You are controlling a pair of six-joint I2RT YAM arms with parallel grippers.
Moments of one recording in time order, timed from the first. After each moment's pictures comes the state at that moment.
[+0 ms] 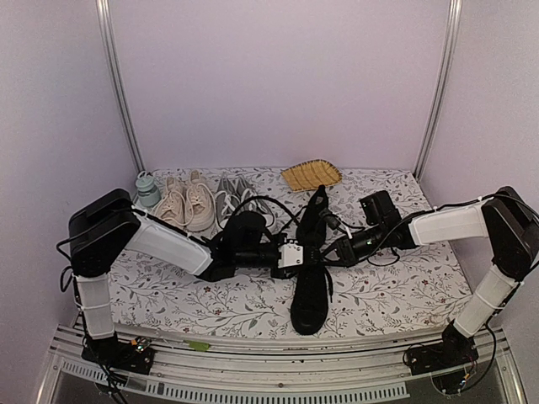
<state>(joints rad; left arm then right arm) -0.98 1.96 1.00 0.64 0.30 0.79 0.56 1.65 0.83 0.00 -0.88 0.10</state>
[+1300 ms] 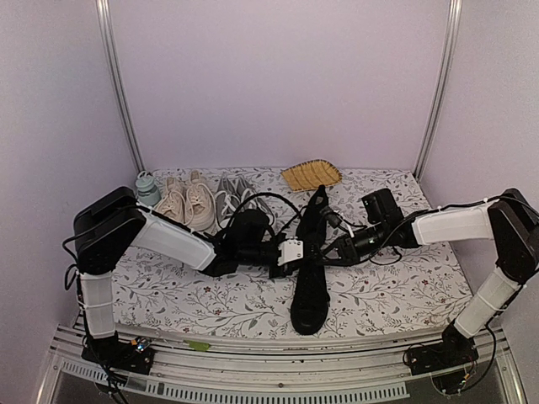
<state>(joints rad) -0.95 2.01 1.06 0.52 0.34 0.68 0.55 1.62 0.83 -0.02 -0.91 0.09</state>
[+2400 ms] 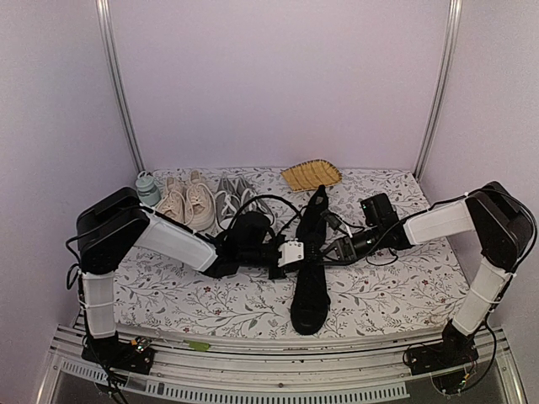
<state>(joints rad) -0.95 2.02 1.06 0.52 0.30 0.68 0.51 1.75 0.83 0.10 -1.01 0.19</state>
